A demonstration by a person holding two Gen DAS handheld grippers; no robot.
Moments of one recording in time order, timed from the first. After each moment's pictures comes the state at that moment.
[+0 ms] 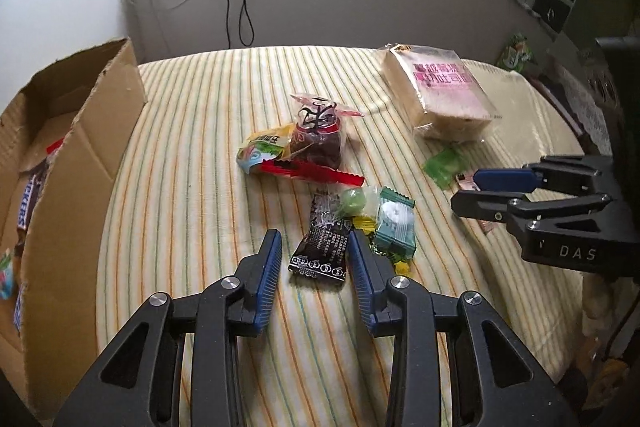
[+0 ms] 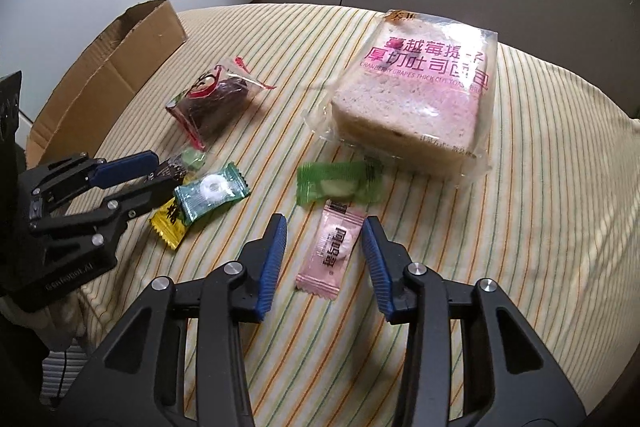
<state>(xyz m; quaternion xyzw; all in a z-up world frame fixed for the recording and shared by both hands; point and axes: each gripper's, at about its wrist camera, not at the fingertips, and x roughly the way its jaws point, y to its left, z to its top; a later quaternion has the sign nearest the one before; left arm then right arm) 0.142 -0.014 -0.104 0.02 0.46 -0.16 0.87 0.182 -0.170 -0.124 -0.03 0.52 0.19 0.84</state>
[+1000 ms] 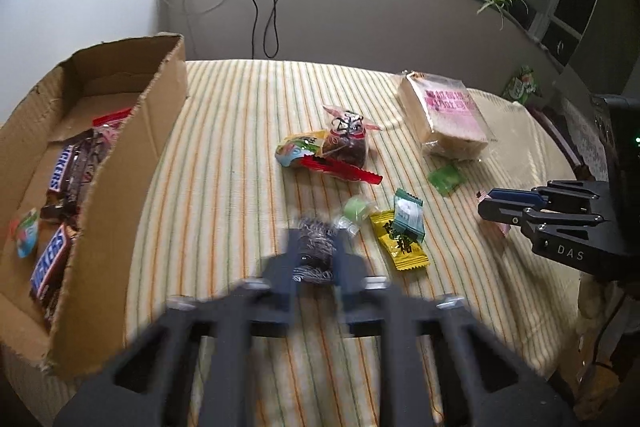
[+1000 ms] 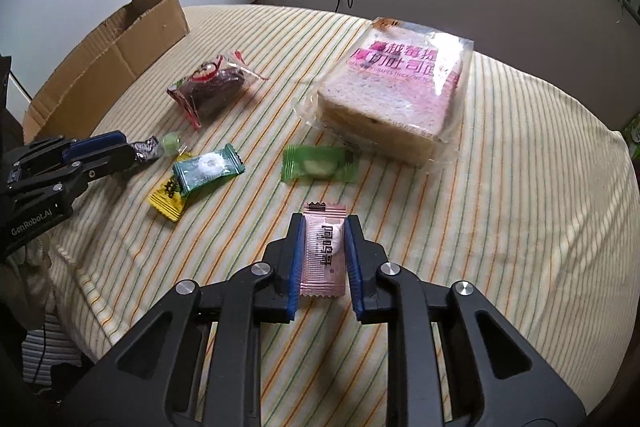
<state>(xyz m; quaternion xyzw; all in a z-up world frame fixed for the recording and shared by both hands) 0.119 0.015 -0.087 -0.04 0.44 -0.13 0.89 0.155 -0.191 -0.112 -0.06 0.49 0.18 0.85</state>
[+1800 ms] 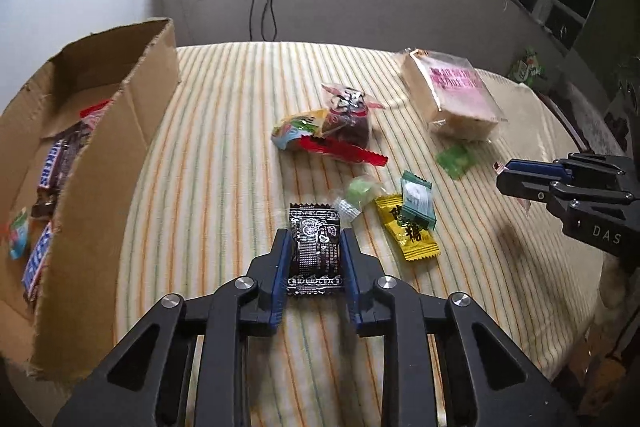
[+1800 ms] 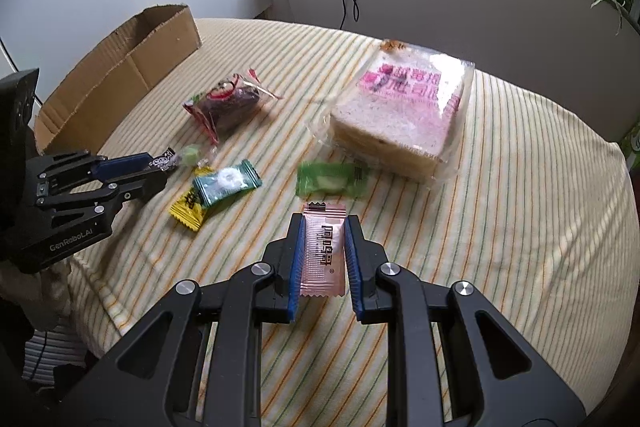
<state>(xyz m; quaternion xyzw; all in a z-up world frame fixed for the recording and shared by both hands) 0.122 0.012 -0.098 -0.02 0.46 -0.13 0.88 0.152 -0.183 -0.101 -0.06 0.47 0.20 0.86</state>
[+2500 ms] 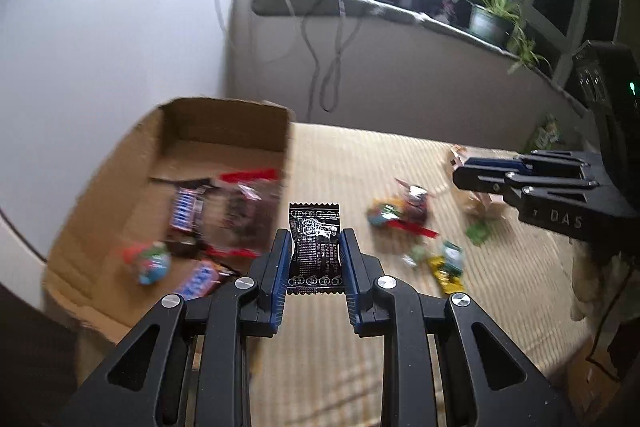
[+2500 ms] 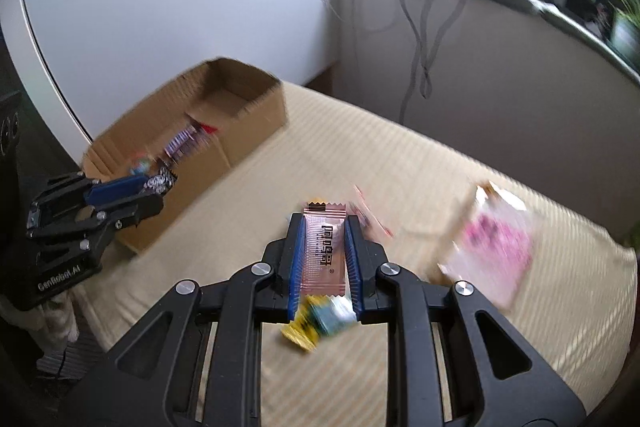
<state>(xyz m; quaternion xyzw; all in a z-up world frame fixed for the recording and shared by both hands) 0.100 0.094 -0.029 -0.05 0.37 -0.06 0.93 0.181 -0.075 -0.033 -0.09 0.40 0.29 0.87</state>
